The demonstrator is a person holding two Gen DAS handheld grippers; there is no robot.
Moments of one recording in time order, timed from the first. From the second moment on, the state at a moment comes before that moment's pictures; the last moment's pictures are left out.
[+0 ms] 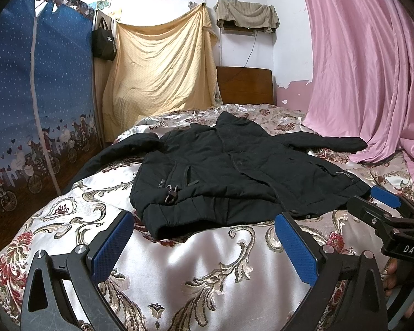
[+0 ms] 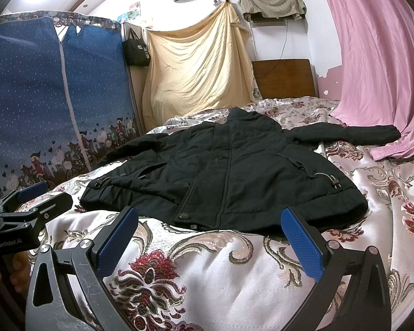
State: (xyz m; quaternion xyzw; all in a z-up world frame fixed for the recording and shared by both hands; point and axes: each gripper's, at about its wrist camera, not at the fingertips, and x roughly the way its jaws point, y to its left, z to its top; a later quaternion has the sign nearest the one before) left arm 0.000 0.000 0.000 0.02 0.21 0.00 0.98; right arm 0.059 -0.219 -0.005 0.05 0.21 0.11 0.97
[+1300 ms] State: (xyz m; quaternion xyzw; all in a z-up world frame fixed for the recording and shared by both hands) left arm 0.219 -0.054 0.042 0.07 0.43 0.01 0.90; right arm 0.196 -0.280 0.034 -0.01 0.34 -0.01 0.94
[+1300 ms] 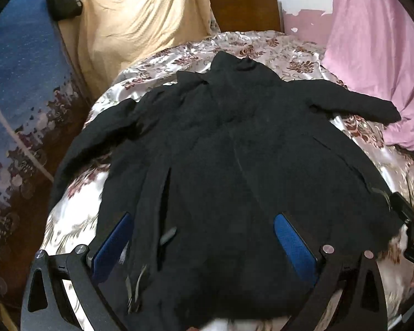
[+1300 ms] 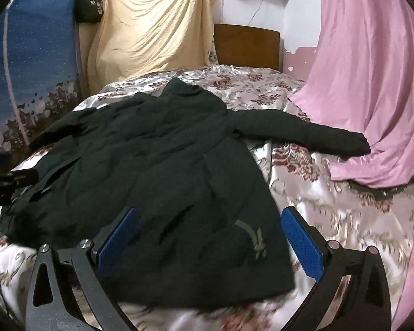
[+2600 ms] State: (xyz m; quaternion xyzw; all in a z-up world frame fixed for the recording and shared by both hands) left arm 0.556 -0.218 -0.061 0.08 0.38 -0.05 0.92; right arm 0.472 -0.616 -0.063 0.32 0.36 -0.17 0.86
